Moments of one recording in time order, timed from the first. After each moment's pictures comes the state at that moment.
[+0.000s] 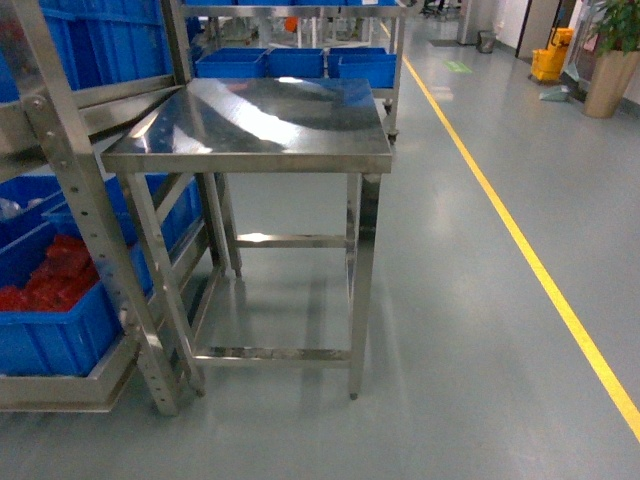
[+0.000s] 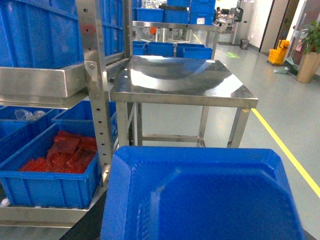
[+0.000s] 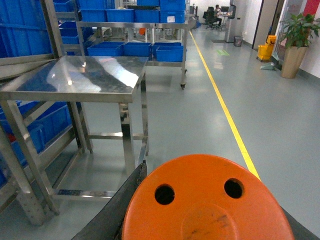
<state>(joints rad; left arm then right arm) 0.00 0.01 0.01 0.00 0.00 -0.01 0.00 0.00 0.01 -0.01 0.00 0.01</state>
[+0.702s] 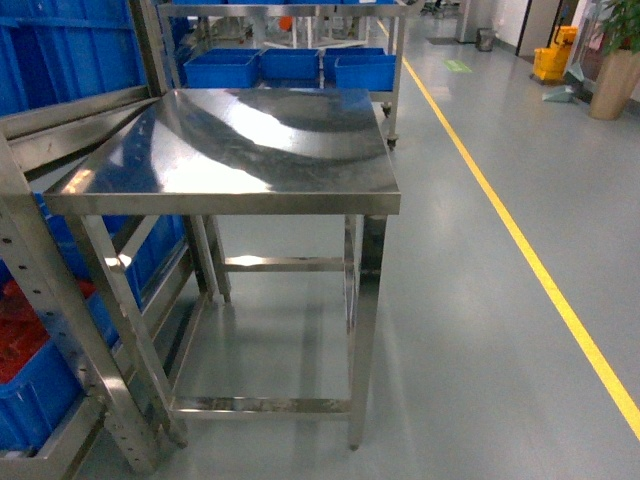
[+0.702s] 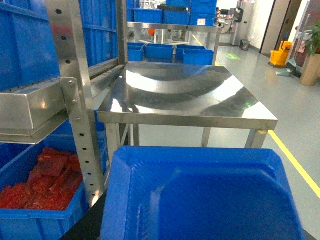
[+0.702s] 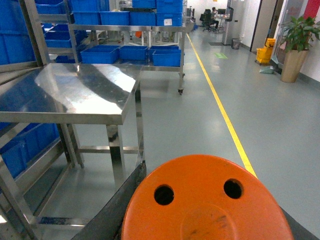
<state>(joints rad) 0.00 0.01 0.01 -0.01 0.00 -0.01 0.00 0.00 0.01 -0.01 0.00 0.01</state>
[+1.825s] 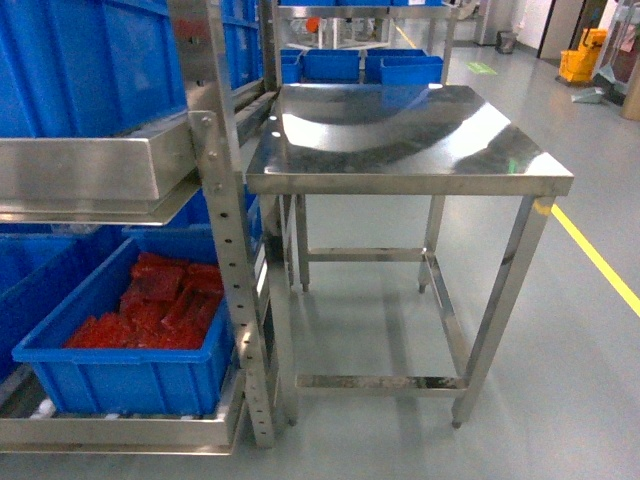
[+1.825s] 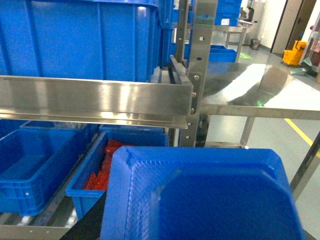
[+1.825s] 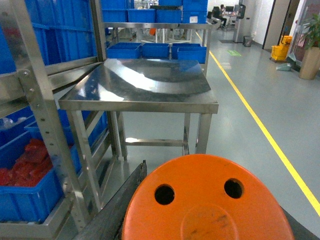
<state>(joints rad) 0.00 0.01 0.01 -0.01 0.00 -0.01 0.00 0.00 0.01 0.00 0.00 0.01</state>
